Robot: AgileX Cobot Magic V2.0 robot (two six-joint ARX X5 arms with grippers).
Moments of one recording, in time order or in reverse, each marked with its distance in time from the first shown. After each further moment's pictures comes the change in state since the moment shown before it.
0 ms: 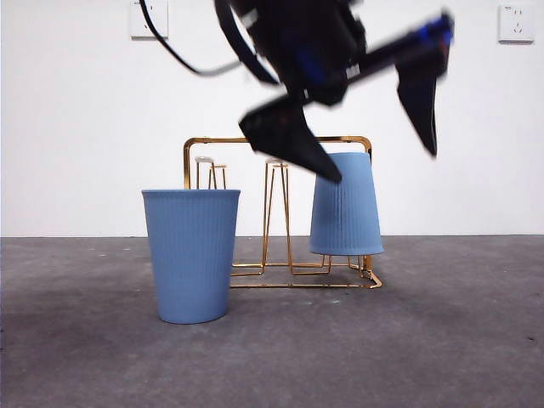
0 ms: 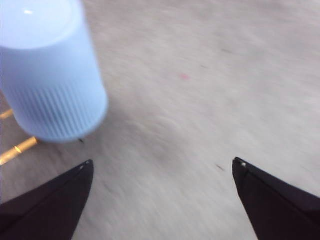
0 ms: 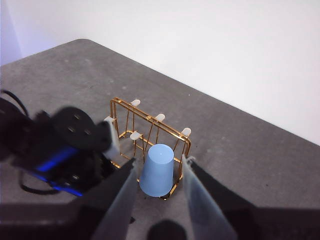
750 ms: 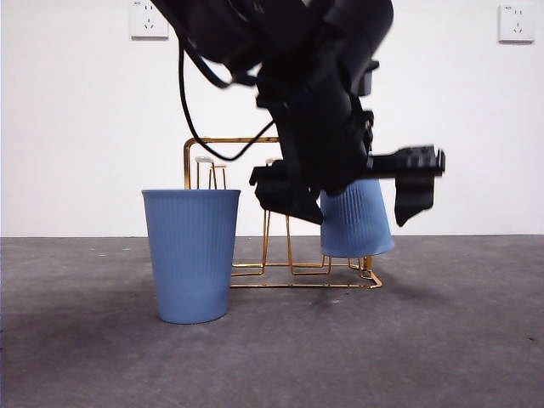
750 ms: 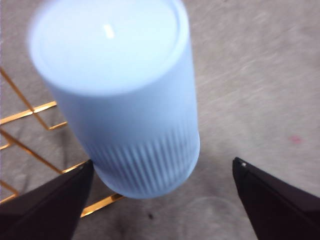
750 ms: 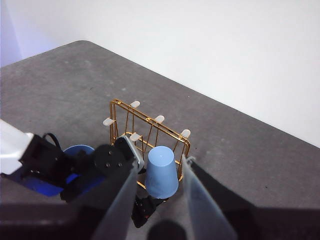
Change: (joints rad) left arm 0.019 0.278 0.000 0.397 -0.358 0.050; right arm 0.000 -0.009 0.000 0.004 0.000 -0.005
